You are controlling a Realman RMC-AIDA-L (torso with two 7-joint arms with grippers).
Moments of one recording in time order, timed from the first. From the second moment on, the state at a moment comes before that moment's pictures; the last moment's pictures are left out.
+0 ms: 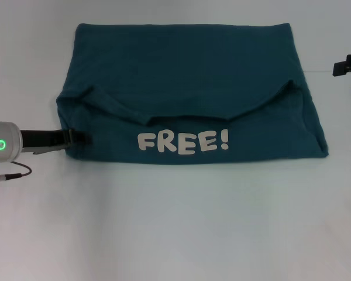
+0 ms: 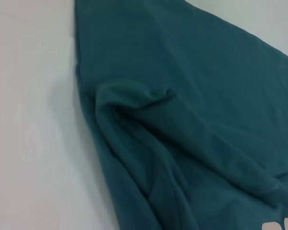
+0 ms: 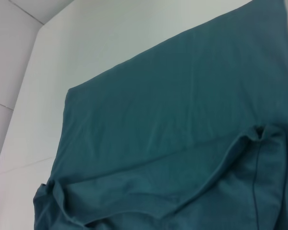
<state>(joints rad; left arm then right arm) -0.66 -2.05 0.75 0.64 2.33 0.99 -2.39 0.78 1.75 -0.63 -0.67 -2.31 -1.45 2.67</state>
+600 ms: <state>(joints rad) -0.63 -2.04 0.74 0.69 2.33 1.01 -2.41 0.77 1.74 -0.65 -0.69 -2.42 -1.51 2.64</state>
